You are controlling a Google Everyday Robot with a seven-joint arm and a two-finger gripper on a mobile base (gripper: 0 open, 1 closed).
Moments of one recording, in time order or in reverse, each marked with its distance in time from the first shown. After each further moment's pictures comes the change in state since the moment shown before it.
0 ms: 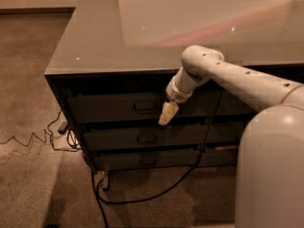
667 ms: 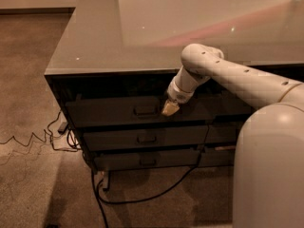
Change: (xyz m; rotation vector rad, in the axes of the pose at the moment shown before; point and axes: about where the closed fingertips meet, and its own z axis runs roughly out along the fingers) arm 0.010 0.011 -0.001 -0.057 0.040 -0.010
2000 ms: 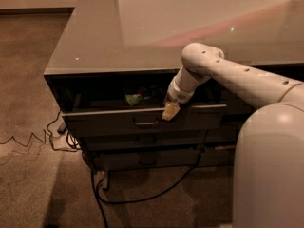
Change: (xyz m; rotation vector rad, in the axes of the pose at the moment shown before) arm -0.002 -0.001 -0.004 0.000 0.000 0.000
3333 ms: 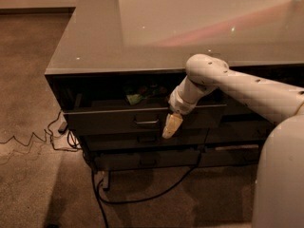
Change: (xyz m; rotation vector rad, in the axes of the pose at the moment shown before) arm 0.014 0.043 0.011 -0.039 -0.036 -0.015
